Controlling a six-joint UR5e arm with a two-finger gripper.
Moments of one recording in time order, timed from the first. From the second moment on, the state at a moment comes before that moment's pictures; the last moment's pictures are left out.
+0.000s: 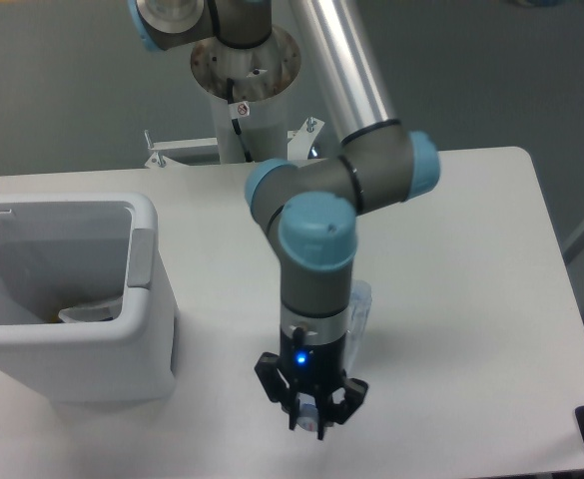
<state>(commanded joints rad) 2.39 -2.09 -1.29 -0.71 1.25 0.55</state>
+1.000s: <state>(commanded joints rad) 2.39 -1.90 -1.27 -0.64 1.11 0.37</state>
